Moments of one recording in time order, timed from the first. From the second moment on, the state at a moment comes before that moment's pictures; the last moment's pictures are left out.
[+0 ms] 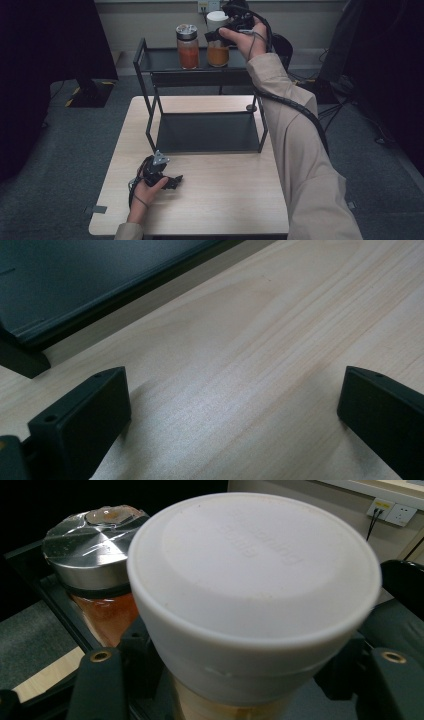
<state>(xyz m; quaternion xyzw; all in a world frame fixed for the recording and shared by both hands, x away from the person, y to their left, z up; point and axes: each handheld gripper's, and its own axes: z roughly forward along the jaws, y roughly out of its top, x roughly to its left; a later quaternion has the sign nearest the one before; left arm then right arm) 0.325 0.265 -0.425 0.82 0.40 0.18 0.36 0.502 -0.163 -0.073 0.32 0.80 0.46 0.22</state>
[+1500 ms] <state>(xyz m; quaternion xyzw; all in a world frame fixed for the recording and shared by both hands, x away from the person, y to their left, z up) 0.324 0.265 -0.426 0.82 0.40 0.18 0.36 0.459 -0.169 -0.092 0.37 0.77 0.47 0.23</state>
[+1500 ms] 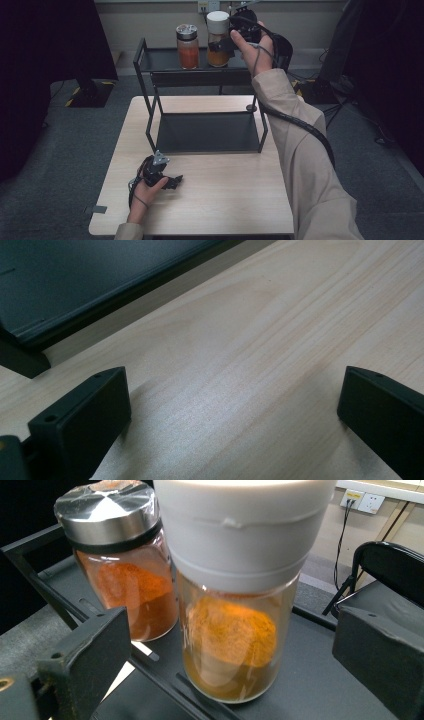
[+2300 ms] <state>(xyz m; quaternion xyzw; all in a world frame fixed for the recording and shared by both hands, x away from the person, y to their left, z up) 0.324 0.265 -0.426 0.82 0.40 0.18 0.36 0.434 -0.178 -0.114 0.36 0.77 0.47 0.22</state>
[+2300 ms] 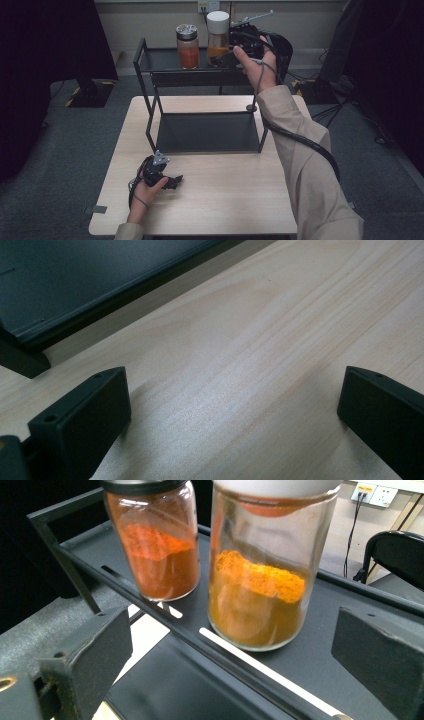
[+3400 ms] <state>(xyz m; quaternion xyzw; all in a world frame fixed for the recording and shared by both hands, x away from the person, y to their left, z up) 0.324 0.265 -0.426 0.82 0.40 0.18 0.36 0.402 -0.196 -0.161 0.34 0.78 0.48 0.19</state>
